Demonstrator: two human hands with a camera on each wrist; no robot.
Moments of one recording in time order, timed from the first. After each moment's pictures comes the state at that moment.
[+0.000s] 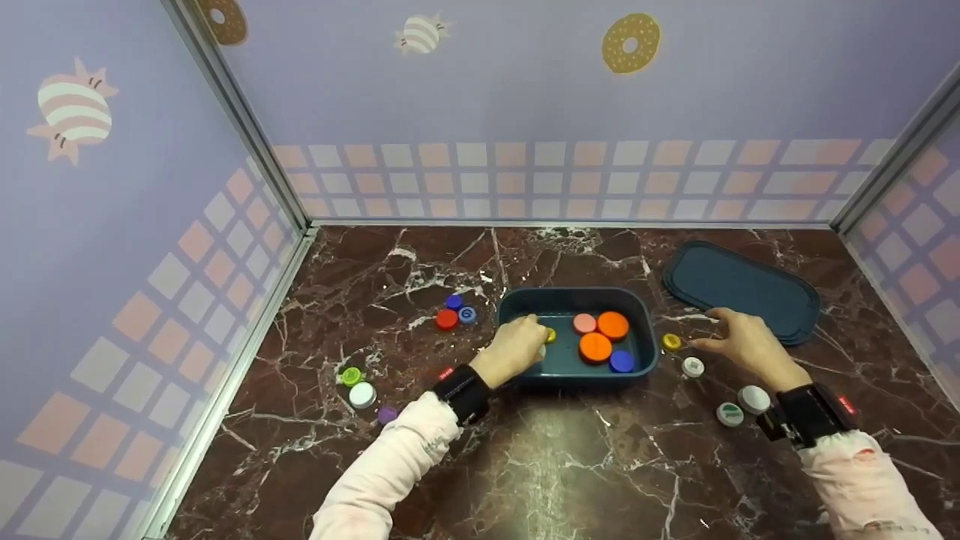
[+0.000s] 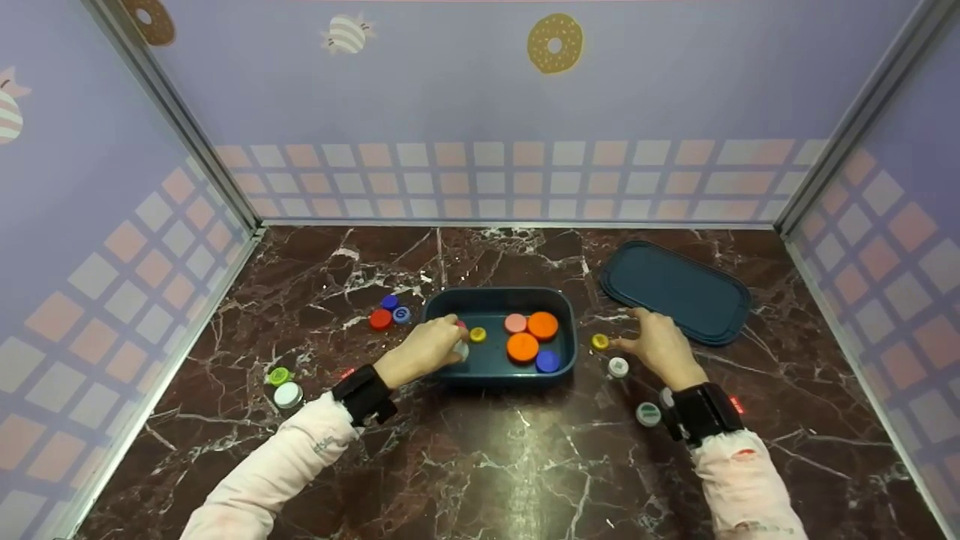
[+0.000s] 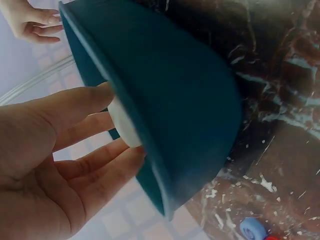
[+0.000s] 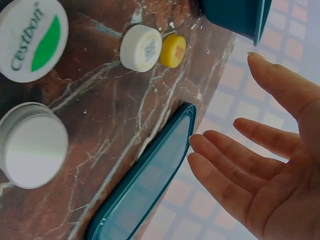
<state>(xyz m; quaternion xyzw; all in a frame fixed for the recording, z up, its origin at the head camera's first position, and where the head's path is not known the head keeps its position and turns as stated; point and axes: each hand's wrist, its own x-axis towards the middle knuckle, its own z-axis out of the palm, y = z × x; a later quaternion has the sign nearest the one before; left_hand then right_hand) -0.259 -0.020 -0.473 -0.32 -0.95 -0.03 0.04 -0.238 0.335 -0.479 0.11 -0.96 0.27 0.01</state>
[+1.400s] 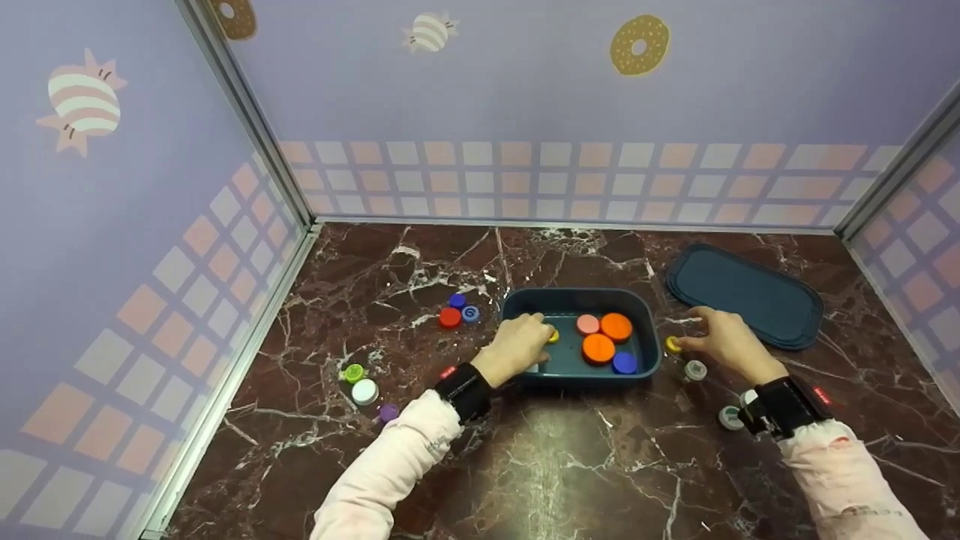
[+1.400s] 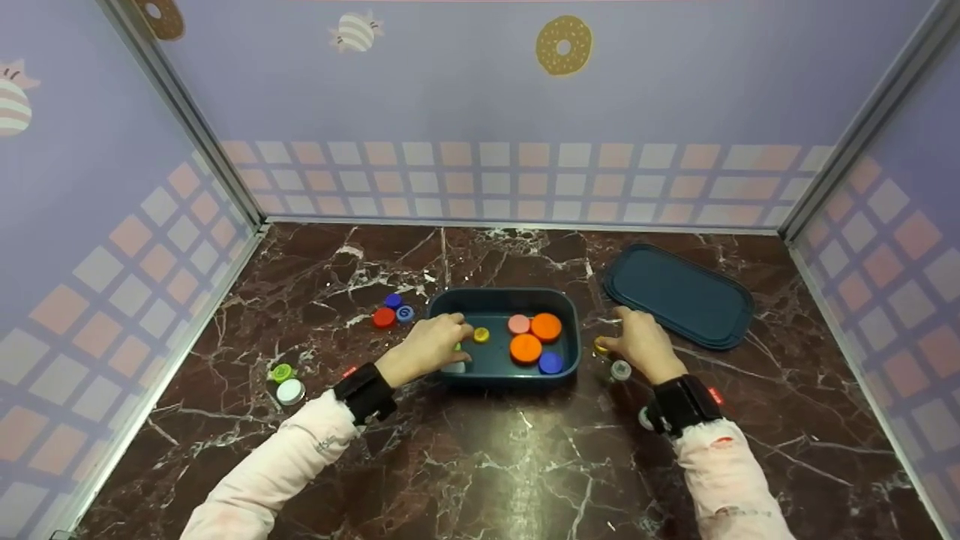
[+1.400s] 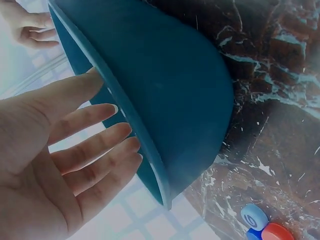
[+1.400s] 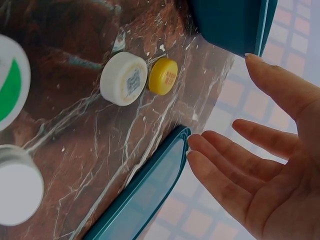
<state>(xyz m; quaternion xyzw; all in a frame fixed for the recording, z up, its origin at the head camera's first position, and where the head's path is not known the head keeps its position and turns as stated) -0.260 -0.022 -0.472 -0.33 -0.94 -0.01 0.03 -0.251 0.310 -0.478 0.11 -0.96 0.26 -0.05</state>
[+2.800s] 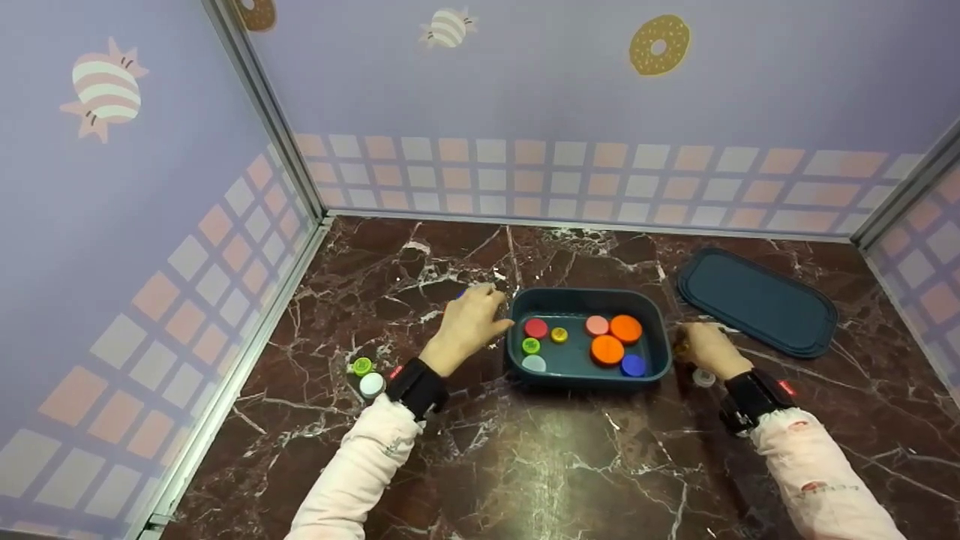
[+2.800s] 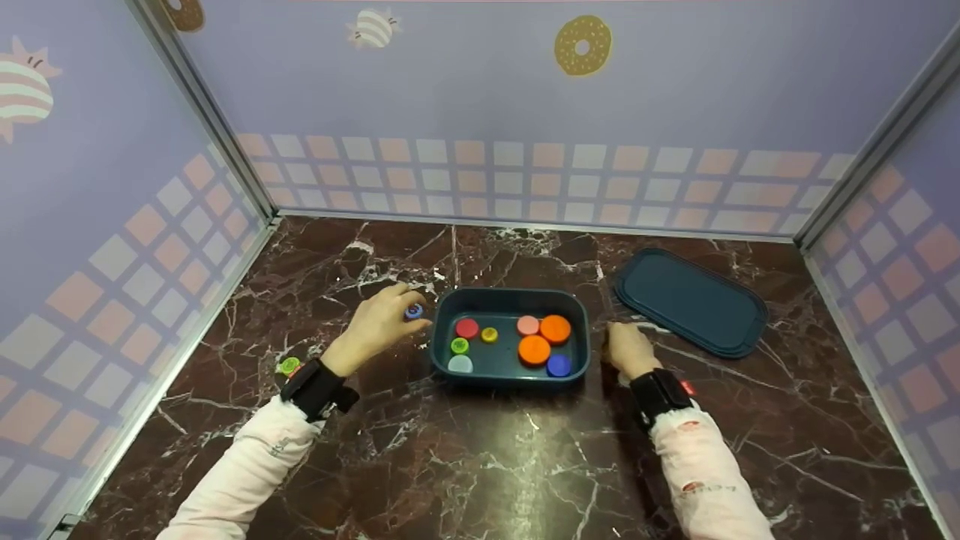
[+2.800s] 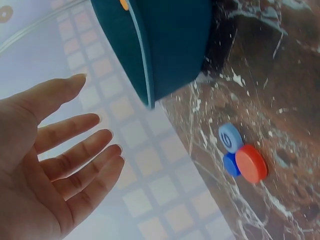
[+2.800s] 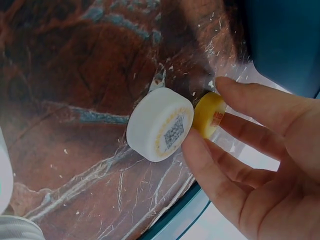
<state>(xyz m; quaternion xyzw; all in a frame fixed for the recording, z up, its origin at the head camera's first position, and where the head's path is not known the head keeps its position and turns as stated) -0.262 -0.098 -0.448 -0.24 -0.95 -0.11 0.14 -0.277 0.290 -0.516 0.20 -0.96 0.20 -0.02</state>
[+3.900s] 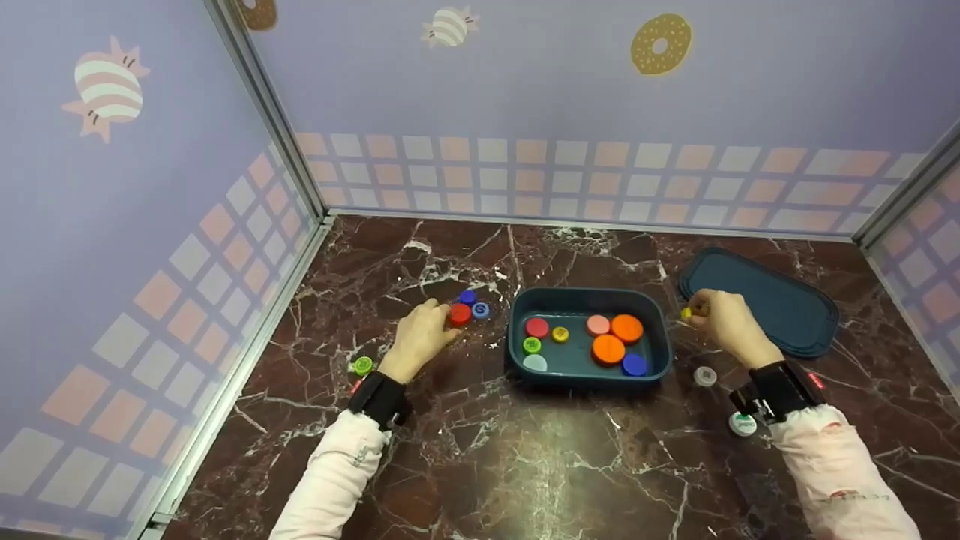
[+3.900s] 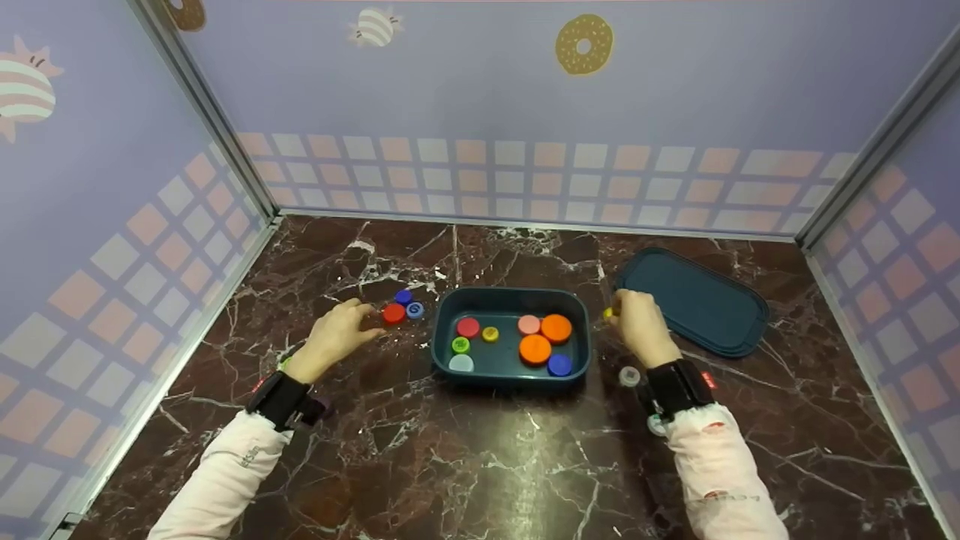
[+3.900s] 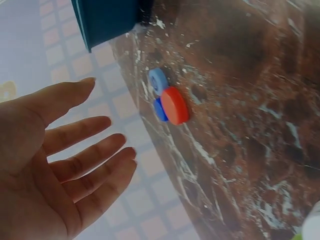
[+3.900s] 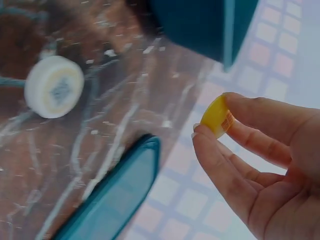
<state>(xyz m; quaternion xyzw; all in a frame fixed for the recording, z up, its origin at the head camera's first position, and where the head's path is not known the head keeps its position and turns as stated) -0.259 -0.163 -0.476 -0.14 -0.98 -0.13 0.10 -0.268 0.285 -0.457 0.15 -0.95 0.26 0.05</state>
